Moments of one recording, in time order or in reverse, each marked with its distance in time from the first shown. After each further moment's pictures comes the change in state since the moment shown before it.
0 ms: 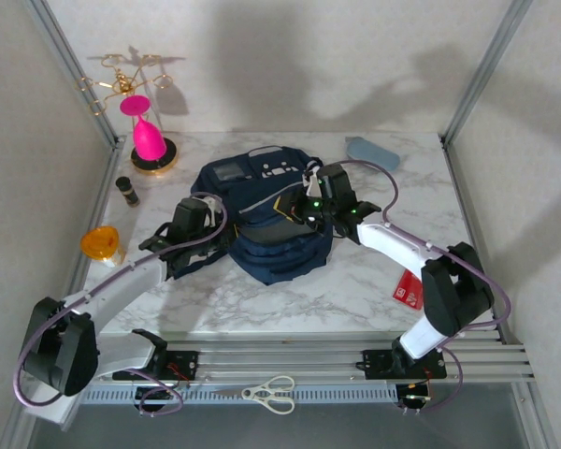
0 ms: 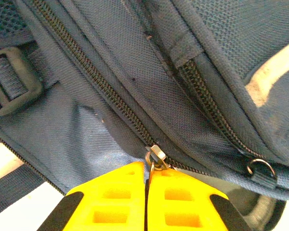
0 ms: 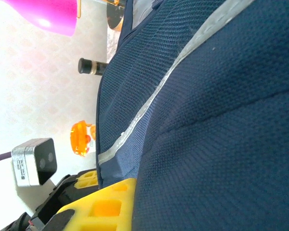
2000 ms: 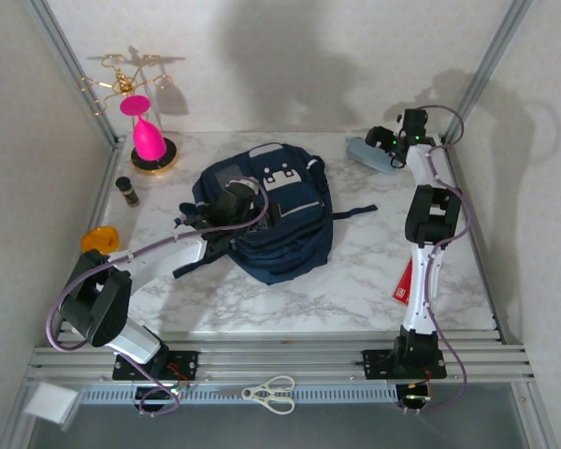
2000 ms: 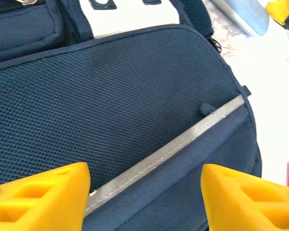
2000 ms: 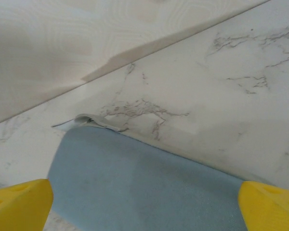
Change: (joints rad) left arm -0.224 0.300 0.263 0.116 -0.196 -0.093; right arm -0.652 0.966 1.207 -0.448 0.253 -0.652
